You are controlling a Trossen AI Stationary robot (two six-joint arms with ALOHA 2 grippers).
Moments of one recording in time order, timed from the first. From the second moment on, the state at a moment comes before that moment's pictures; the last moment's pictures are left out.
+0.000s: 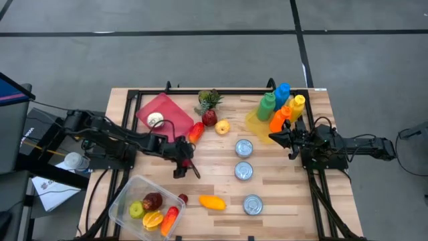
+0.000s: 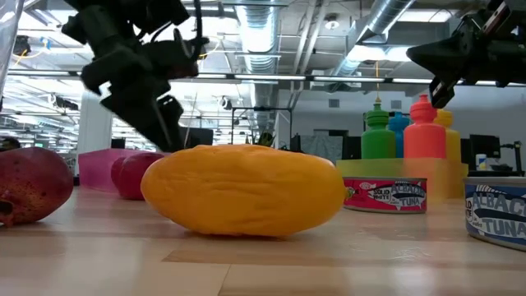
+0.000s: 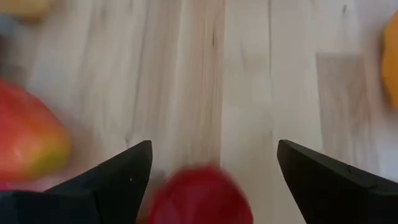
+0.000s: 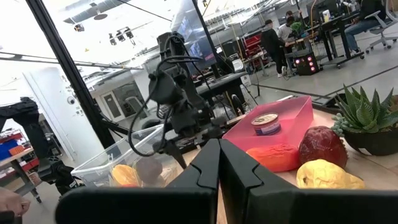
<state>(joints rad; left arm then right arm) -0.14 1.41 0.70 -0.25 -0.12 -0.15 -0.06 0.13 0.01 0.26 0.03 0.39</state>
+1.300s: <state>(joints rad) -0.15 1.42 0.71 -0.27 -0.10 -0.20 -0.06 0.13 0.01 0.26 0.03 0.39</state>
